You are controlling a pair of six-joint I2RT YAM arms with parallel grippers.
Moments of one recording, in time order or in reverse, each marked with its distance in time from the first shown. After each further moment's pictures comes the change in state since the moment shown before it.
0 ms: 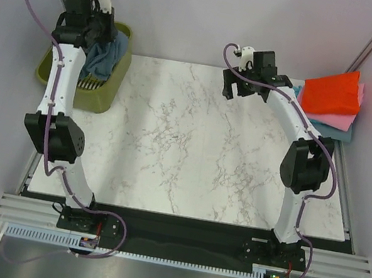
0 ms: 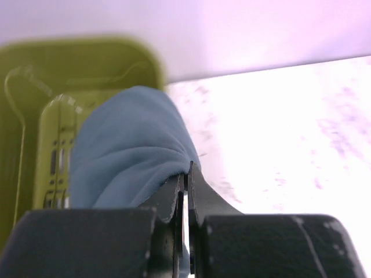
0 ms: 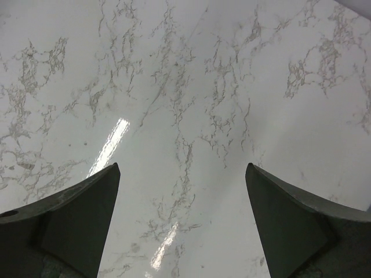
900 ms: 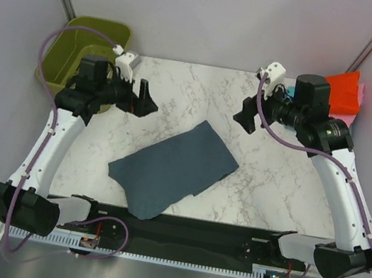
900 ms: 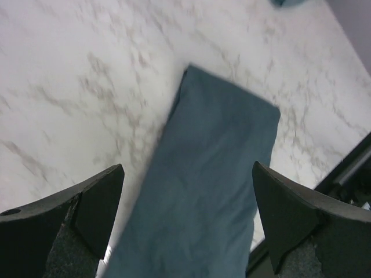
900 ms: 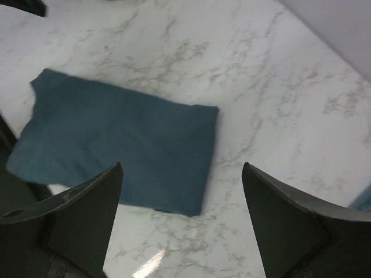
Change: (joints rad) left arm -0.273 -0.704 -0.761 0.020 0.269 -0.120; right arm 0.040 -0.772 -0.349 -0.185 -0.195 -0.139
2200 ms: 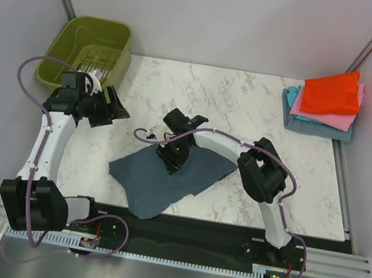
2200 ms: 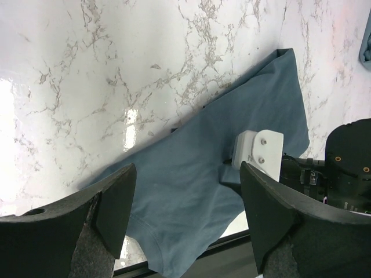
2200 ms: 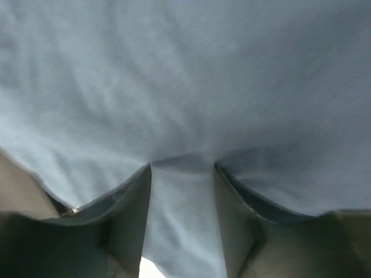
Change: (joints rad) left arm 0.287 0.008 -0.257 -0.124 -0.097 -0.304; right arm 0.529 0.857 0.082 -0.036 -0.023 -0.008
